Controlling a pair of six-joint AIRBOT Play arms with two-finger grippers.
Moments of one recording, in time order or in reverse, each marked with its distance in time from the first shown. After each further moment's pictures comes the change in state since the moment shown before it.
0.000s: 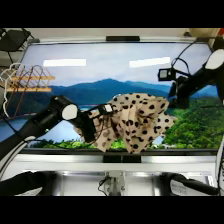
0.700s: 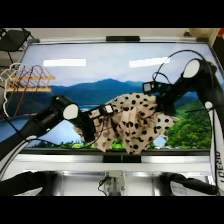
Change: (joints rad) left arm 0.003 -0.008 0.000 0.002 0.001 0.019; right arm 0.112 -0.020 -0.119 0.046 -0.026 -0.086
